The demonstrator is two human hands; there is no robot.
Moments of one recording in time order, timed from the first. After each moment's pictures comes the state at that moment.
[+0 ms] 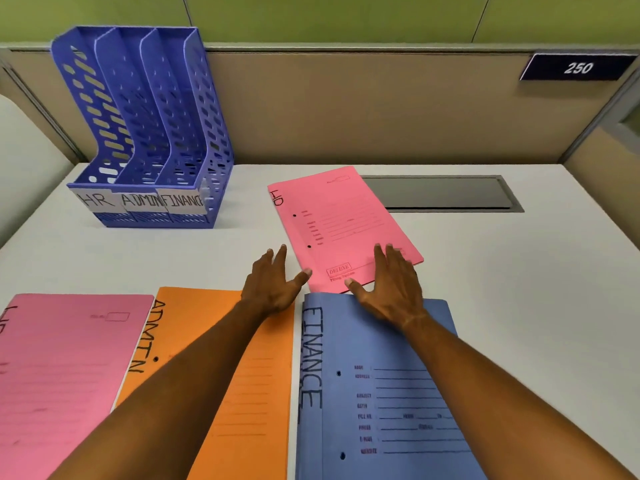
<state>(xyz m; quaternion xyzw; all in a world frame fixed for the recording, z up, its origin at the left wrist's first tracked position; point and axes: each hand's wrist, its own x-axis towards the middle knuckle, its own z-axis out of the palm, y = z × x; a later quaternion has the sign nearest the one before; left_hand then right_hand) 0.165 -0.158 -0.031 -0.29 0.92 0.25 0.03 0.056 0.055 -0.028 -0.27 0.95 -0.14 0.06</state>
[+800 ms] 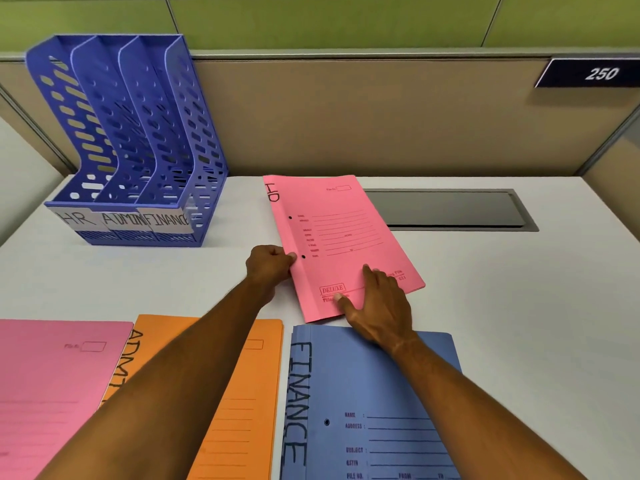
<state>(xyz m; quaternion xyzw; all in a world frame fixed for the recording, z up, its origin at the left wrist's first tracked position) 0.086 -0.175 -0.008 -0.45 0.65 0.60 -0.11 0.031 0.033 -0.042 -0.27 0.94 -0.19 0.04</state>
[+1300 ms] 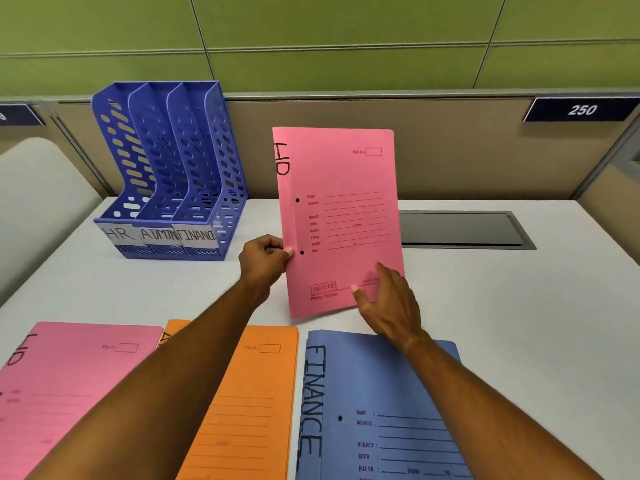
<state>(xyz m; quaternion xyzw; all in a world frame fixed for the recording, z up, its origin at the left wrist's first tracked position) 0.120 -0.183 0.055 -0.39 0.68 0.58 -0.21 0.041 0.034 0.003 -0.26 0.91 -0.32 0.02</state>
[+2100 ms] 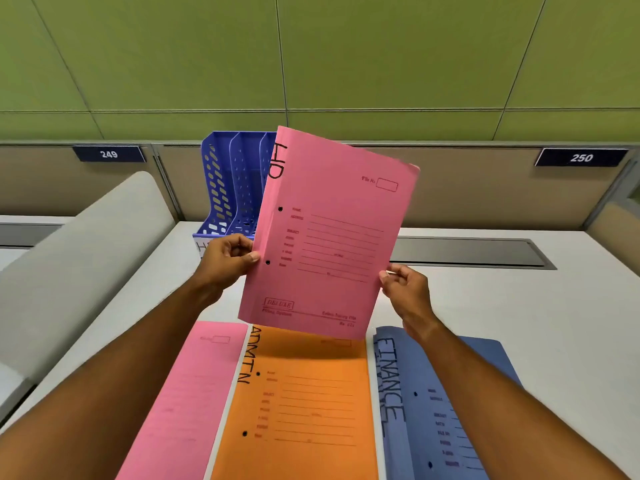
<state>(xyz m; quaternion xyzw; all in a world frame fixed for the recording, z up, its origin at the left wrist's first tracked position) 0.313 -0.306 0.144 -0.27 0.75 0.57 -0.21 0.149 -0.039 0.084 -0.10 0.73 -0.66 0.12</state>
